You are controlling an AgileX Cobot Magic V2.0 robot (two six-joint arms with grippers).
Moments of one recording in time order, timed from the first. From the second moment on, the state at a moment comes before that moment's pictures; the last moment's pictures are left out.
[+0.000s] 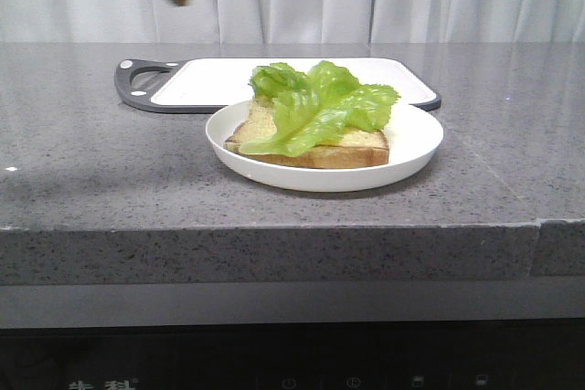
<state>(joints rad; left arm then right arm) -0.42 0.95 -0.86 -0.56 0.44 0.22 0.04 0.61 -0.60 0.56 0.39 -0.48</state>
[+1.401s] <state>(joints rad) -0.42 1.65 -1.19 -1.12 0.74 0.58 0.04 0.60 -0.59 0.56 0.40 -0.48</state>
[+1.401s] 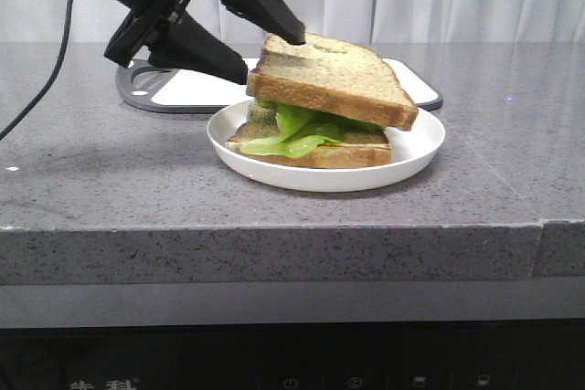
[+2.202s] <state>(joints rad) -0.29 1.45 -1.19 -0.93 0.77 0.58 0.04 0.60 -0.59 0.56 0.40 -0.48</state>
